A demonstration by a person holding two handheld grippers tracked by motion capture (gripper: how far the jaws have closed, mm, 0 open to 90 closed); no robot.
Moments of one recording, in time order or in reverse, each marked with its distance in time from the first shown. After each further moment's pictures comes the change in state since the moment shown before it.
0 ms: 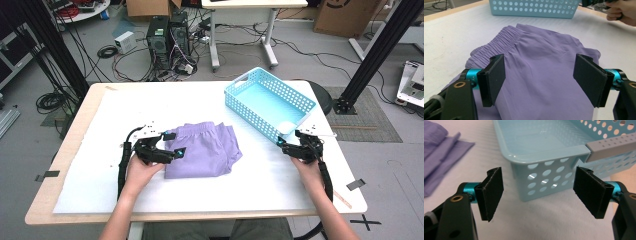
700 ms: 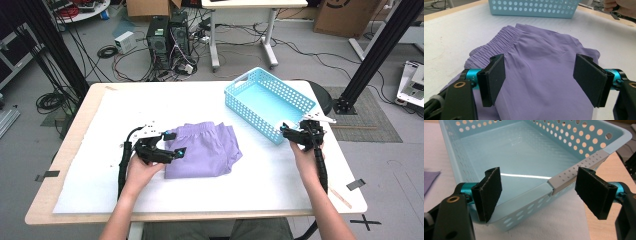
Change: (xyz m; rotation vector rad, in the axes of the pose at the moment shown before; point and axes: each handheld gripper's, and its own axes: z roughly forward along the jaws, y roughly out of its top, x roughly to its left) left arm 0.000 0.000 0.001 0.005 -0.005 0.000; right arm -0.005 0.036 0.013 0.031 -0.199 0.123
